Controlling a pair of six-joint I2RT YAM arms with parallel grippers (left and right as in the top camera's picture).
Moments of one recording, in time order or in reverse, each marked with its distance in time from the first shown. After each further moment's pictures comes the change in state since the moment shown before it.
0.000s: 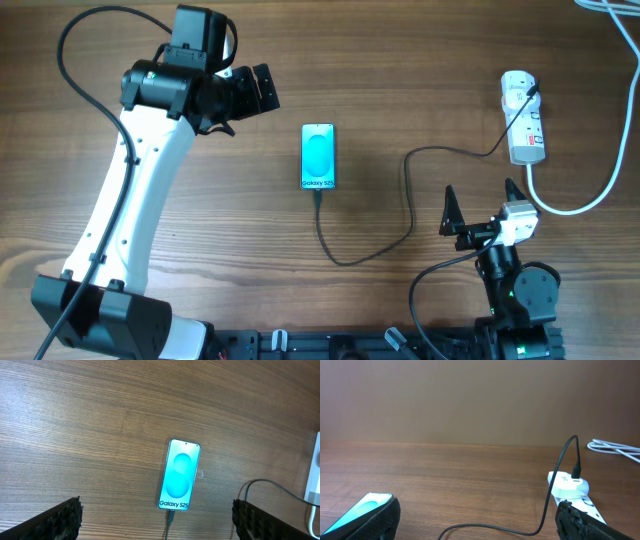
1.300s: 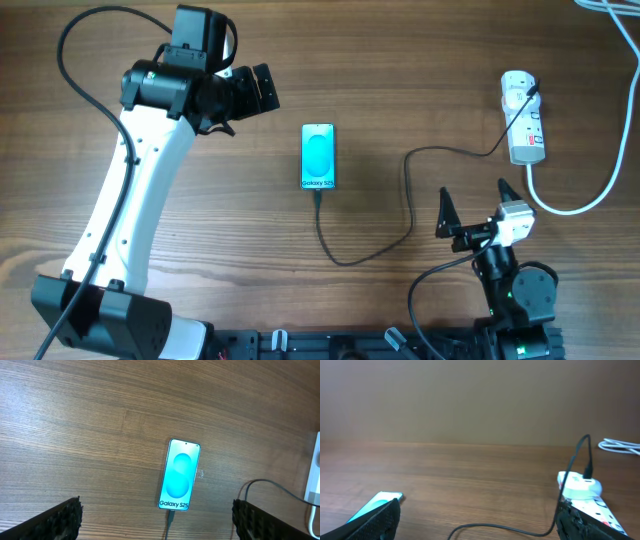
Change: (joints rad) left arm 0.000 0.000 0.000 0.000 0.000 0.000; right arm 0.026 0.000 0.000 0.000 -0.004 0.019
